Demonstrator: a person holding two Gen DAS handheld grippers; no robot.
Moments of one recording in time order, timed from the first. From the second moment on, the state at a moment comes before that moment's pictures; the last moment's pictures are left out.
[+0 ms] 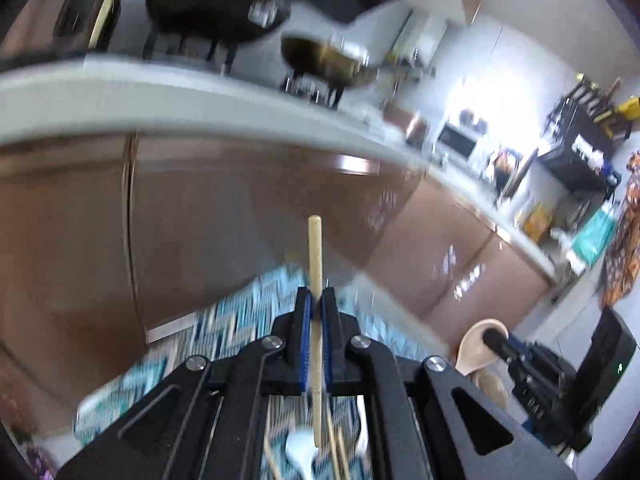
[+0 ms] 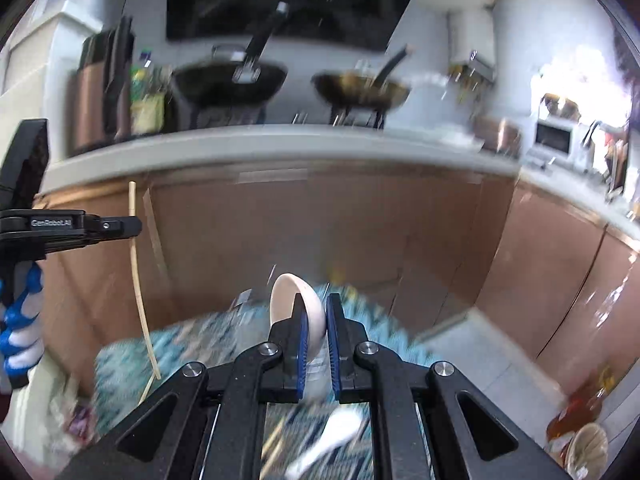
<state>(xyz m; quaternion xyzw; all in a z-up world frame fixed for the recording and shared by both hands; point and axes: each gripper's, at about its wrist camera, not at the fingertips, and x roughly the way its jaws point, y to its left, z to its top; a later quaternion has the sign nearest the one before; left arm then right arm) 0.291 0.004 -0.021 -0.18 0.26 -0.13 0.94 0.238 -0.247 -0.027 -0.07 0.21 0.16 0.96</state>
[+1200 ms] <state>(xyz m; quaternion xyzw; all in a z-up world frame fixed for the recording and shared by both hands) 0.391 -0.083 -0.145 -0.08 0.19 -0.07 0.98 0.326 -0.210 -0.147 -0.08 0.13 0.04 0.99</state>
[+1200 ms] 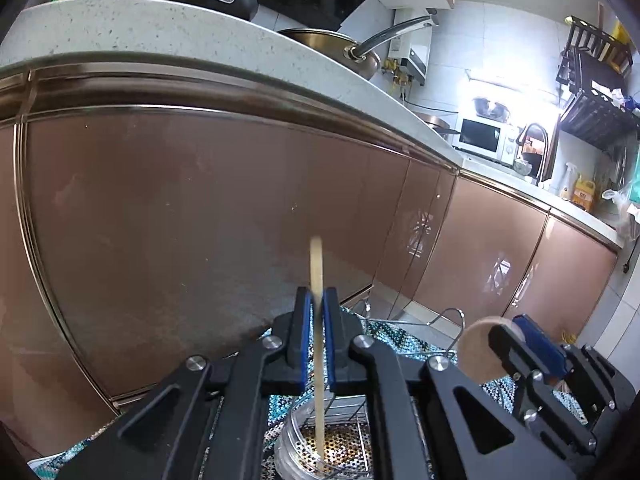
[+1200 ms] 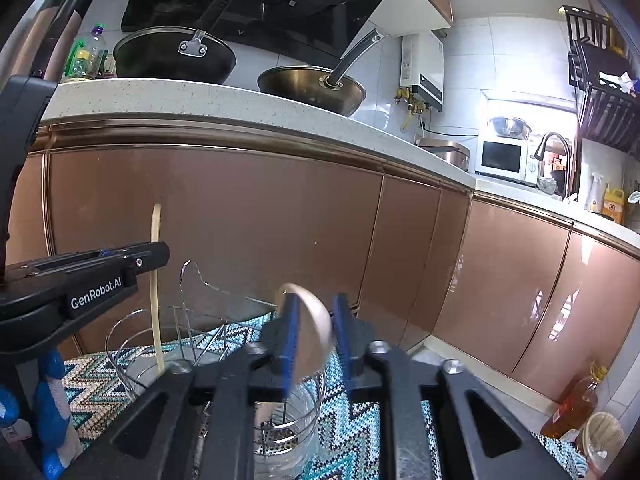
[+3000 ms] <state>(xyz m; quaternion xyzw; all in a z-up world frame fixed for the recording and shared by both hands) 0.114 0.040 -0.086 -0.13 0.26 -0.09 0.95 0.036 -0.230 -0.020 -0.02 0.14 0.01 0.99</state>
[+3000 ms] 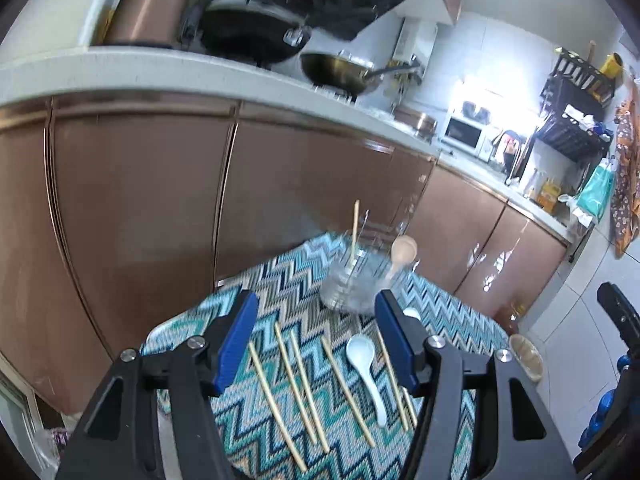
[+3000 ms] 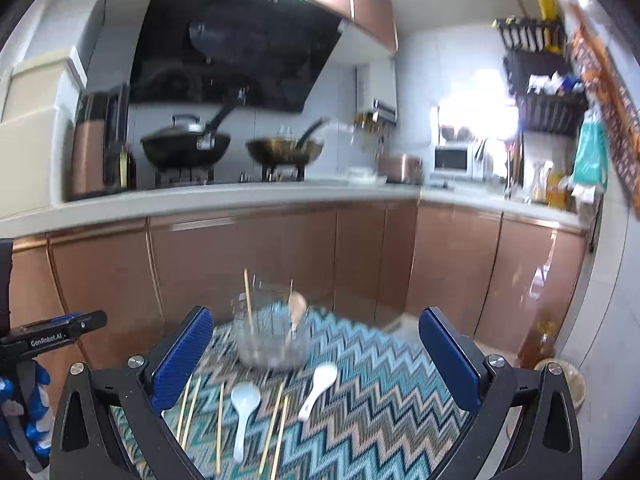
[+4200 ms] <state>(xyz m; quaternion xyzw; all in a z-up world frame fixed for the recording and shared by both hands) 0.229 0.045 -0.211 -0.15 0.50 -0.08 0.85 0.163 -0.220 -0.162 -0.02 0.44 0.14 0.89</state>
